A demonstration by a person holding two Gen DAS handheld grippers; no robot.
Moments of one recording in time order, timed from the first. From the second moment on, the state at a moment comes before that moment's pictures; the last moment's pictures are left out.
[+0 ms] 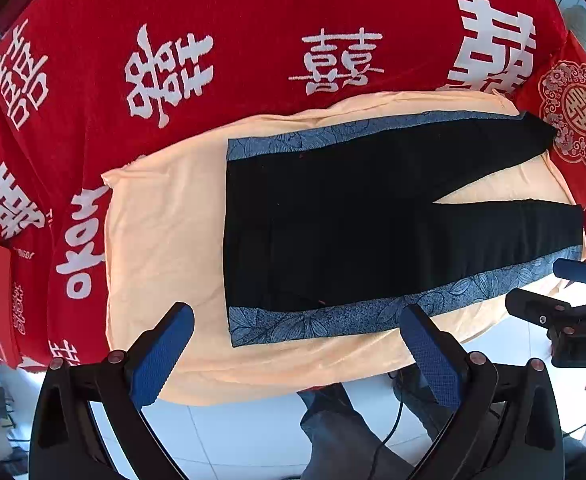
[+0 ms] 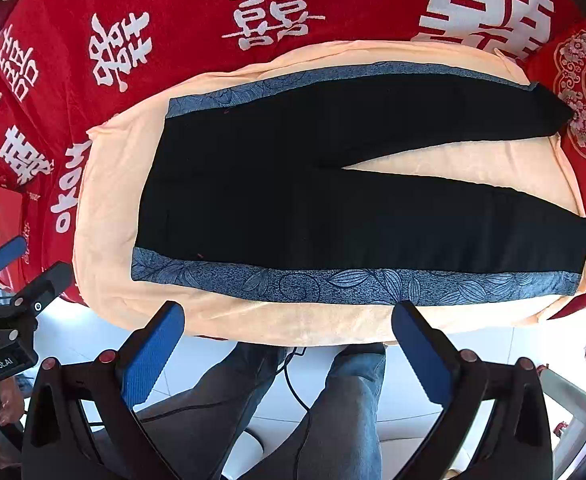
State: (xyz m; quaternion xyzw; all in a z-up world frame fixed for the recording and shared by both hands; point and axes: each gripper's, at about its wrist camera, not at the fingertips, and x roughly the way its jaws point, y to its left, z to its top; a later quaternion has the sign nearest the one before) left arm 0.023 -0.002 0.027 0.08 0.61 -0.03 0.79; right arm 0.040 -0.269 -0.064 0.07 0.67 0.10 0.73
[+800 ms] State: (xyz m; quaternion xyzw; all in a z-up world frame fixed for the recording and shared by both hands) left arm 0.012 -0.023 0.034 0.09 0.60 -0.01 0.79; right arm 0.030 -0.278 -0.057 0.06 0.66 0.10 0.74
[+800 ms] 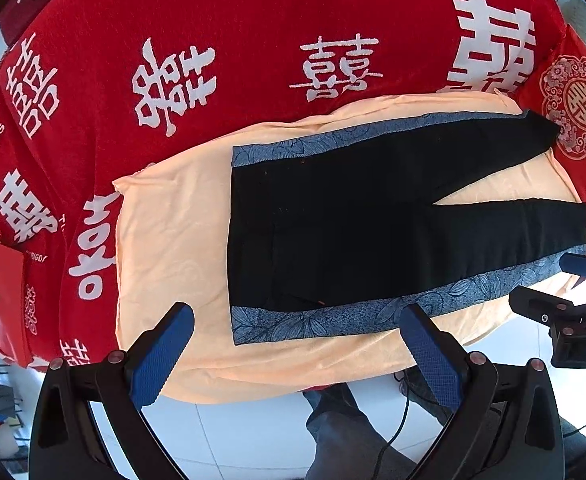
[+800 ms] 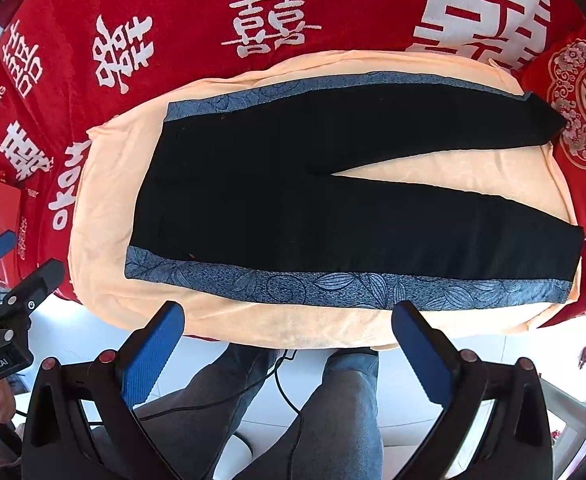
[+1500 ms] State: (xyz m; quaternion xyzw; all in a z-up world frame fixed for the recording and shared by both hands) left arm -0.018 -0.054 -0.011 0.01 0.64 0.07 0.76; right arm 0.031 -0.335 -0.084 -0.02 0.66 0.13 0.74
